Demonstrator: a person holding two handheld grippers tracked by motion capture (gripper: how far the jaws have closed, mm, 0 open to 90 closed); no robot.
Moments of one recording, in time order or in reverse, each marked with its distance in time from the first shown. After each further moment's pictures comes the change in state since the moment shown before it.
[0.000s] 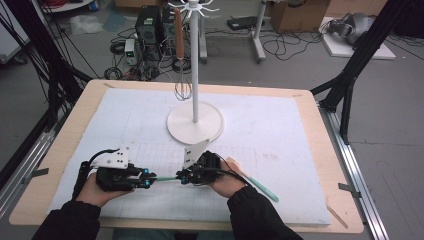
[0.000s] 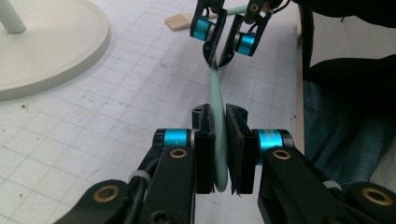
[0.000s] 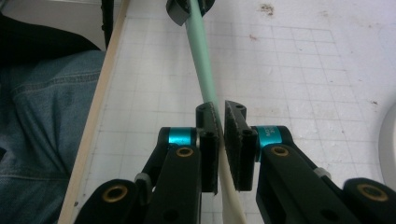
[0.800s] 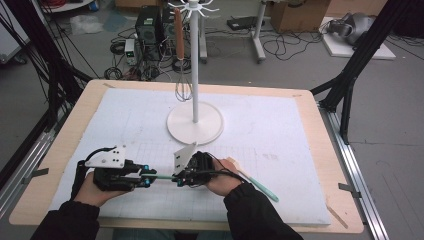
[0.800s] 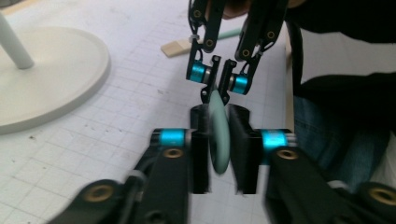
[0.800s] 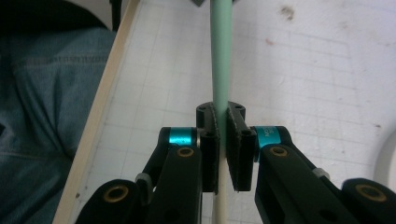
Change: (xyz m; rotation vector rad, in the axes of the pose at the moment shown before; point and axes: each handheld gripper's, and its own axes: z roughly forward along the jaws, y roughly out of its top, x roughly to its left) left arm -0.006 0.015 -0.010 -0.077 0.016 0.023; right arm 0.007 0.022 0.003 0.083 0.012 -0.114
